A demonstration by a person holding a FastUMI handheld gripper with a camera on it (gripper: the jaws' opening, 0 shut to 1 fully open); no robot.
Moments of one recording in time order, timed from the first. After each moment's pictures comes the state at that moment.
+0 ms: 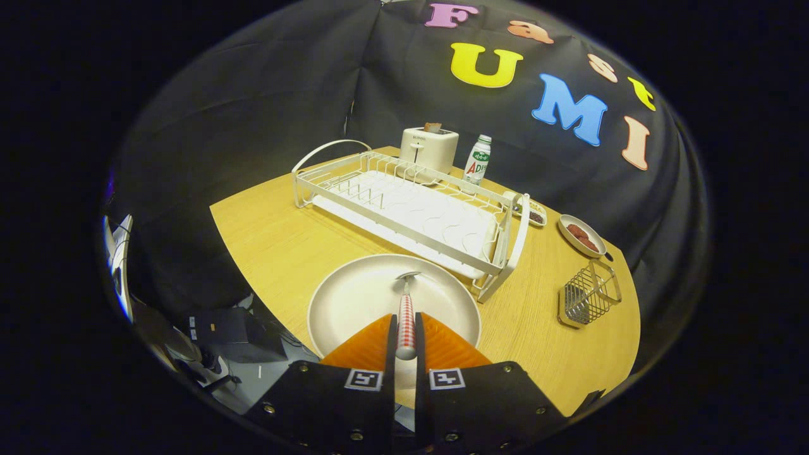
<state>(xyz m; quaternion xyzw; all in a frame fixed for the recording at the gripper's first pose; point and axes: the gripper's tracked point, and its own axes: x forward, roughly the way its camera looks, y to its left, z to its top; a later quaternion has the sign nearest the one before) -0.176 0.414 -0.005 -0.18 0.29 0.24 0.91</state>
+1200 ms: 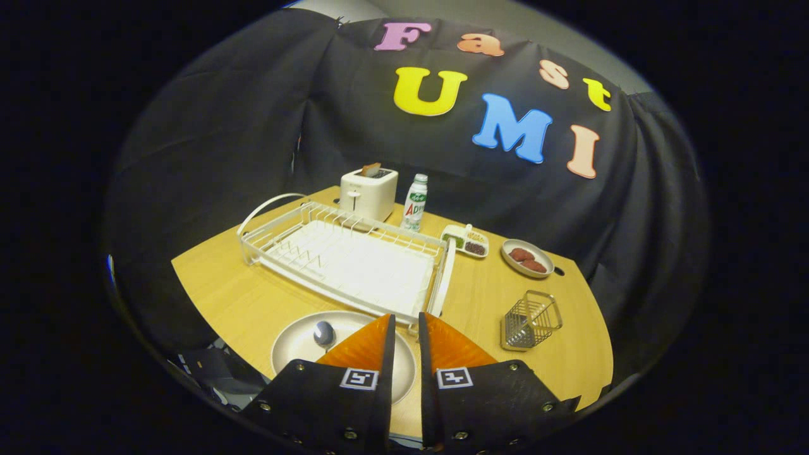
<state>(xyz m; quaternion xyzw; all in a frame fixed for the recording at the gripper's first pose) -0.116 0.373 0.114 -0.13 0.18 0.13 0.97</state>
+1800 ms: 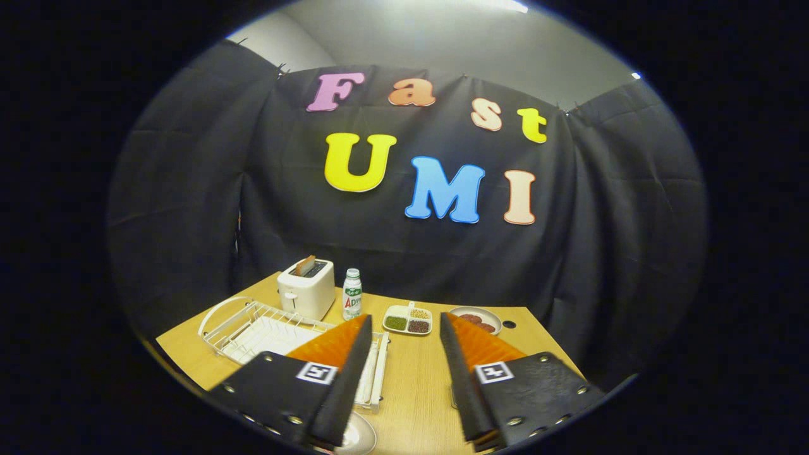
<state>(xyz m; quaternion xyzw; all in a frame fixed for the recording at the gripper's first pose) -0.052 0.325 0.254 -0.05 0.05 0.02 1.00</state>
